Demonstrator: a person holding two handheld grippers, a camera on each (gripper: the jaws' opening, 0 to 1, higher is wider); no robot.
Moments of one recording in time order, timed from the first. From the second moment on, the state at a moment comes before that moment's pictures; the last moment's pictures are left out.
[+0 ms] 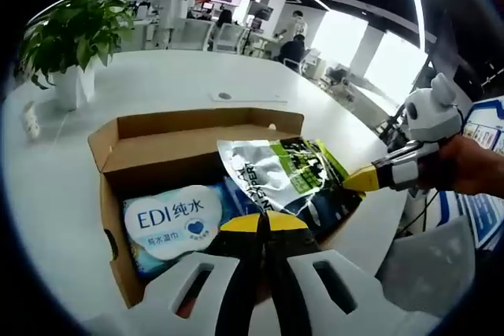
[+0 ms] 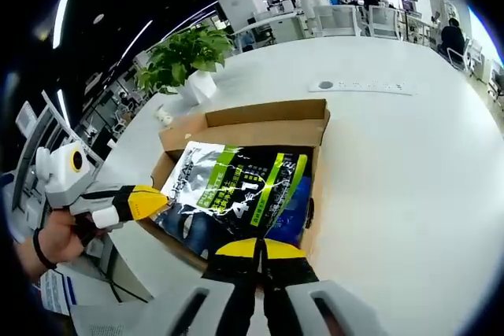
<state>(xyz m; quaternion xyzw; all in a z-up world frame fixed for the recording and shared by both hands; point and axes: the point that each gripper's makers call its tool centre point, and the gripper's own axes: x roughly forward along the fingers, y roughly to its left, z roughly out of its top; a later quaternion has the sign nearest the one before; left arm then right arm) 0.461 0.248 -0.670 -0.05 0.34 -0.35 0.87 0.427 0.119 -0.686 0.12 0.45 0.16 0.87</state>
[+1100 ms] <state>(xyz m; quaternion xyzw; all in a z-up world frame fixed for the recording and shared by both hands) 0.454 0.118 -0.649 0.01 0.32 -0.44 0.84 0.408 -0.002 -0.676 0.13 0.45 0.10 0.88</state>
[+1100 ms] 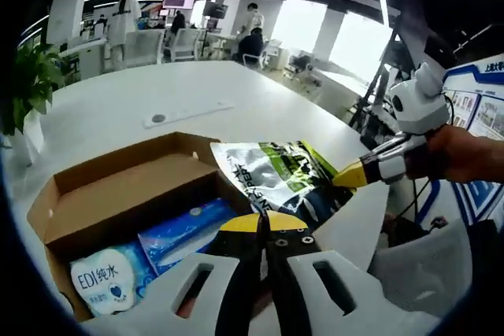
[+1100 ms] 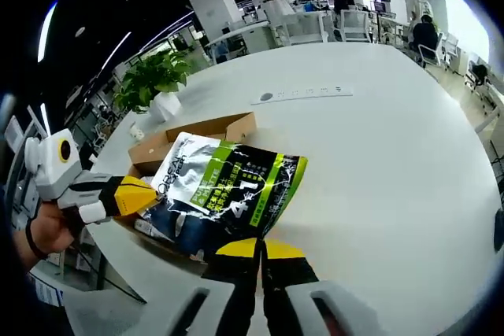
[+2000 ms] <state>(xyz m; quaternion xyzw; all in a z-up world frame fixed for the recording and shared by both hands) 0.464 0.060 -0.676 0.06 0.34 -0.45 0.82 0.428 -0.063 -0.698 0.12 0.47 0.09 0.87</state>
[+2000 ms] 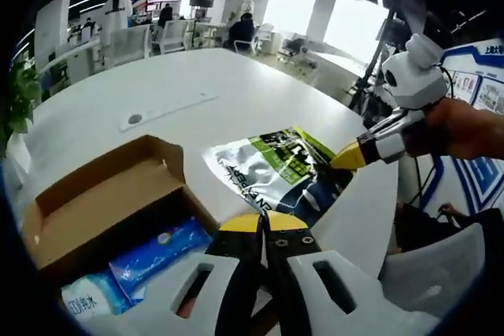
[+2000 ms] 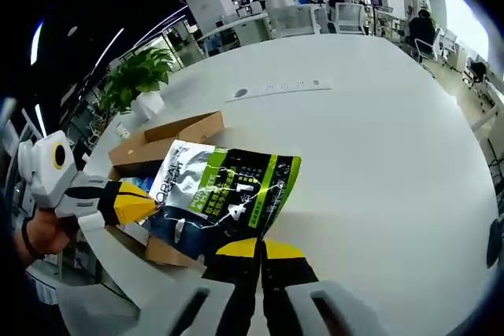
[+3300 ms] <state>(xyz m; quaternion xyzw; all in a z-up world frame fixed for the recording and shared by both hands) 0.488 0.041 -0.719 0.12 0.40 -0.44 0.79 0.469 -0.082 -0.738 0.11 0.49 0.11 0.86</state>
